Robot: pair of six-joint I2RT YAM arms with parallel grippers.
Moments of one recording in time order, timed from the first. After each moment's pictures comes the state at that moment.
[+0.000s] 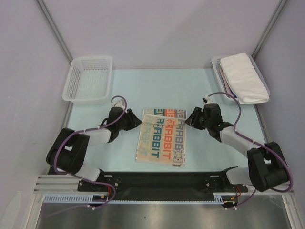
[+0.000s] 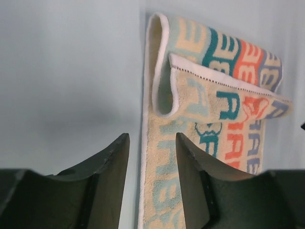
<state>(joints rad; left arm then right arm) -0.37 1.53 0.54 0.37 0.18 -0.69 0.34 1.34 0.63 0.05 -0.16 0.62</state>
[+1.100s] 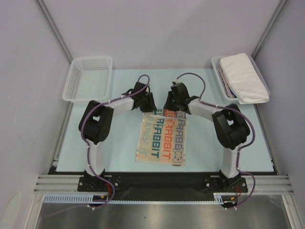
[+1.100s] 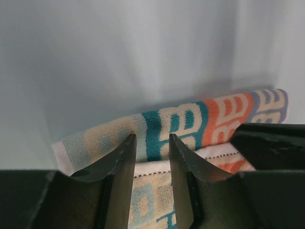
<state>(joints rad) -0.46 2.03 1.36 -0.22 0.20 -0.57 0.52 1.91 1.28 -0.11 -0.04 0.64</state>
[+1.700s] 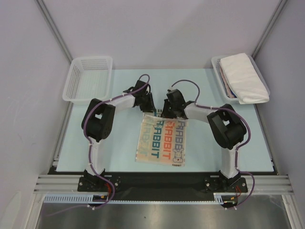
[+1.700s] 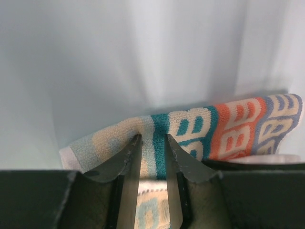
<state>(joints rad) -0.45 2.10 1.46 -0.33 0.20 -0.57 0.59 1.98 1.25 -0.09 -0.08 0.65</state>
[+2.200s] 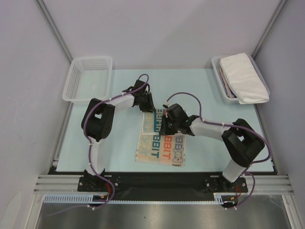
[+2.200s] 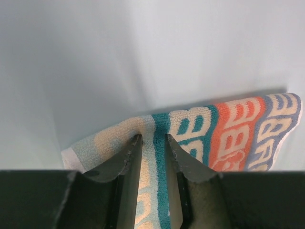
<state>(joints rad) -0.44 2.10 1.46 -0.34 0.22 -0.57 0.74 1.68 0.95 -0.10 -0.17 0.60</state>
